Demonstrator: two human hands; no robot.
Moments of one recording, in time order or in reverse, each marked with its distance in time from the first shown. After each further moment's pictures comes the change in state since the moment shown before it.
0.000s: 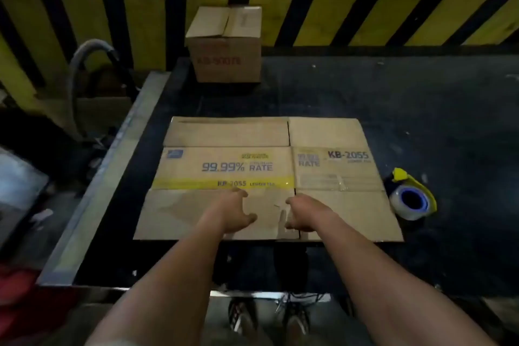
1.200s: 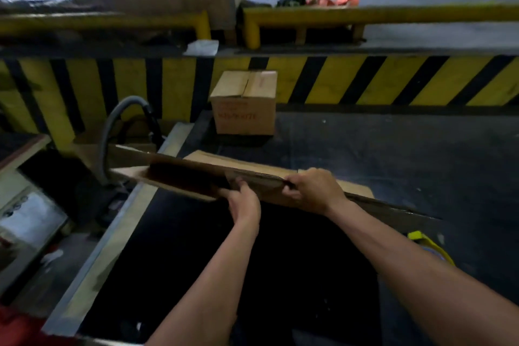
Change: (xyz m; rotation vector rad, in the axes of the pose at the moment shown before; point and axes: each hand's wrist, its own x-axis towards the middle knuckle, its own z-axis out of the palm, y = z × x) left_hand 0.012 0.093 -0.119 -1.452 0.605 -0.614; right_hand -0.025 -0.047 -0.171 -0.236 0.721 -0.362
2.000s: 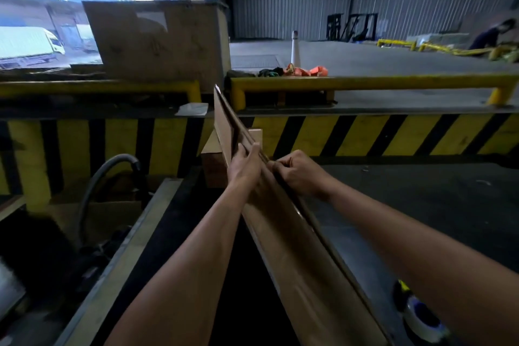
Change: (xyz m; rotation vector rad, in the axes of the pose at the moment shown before) left_hand -0.012 0.175 0.028 0.251 -0.379 0.450; right_hand 0.063 -0.021 -0.141 0.801 -0.015 0.166
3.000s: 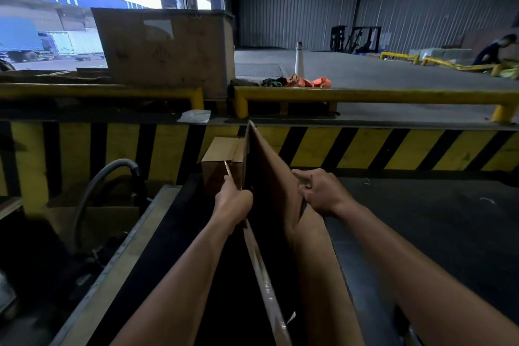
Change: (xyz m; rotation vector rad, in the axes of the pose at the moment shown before) left_hand -0.005 -0.029 -0.032 0.128 -0.137 -0.115; right_hand -0.008 0.030 -0.024 -0.299 0.145 0.081
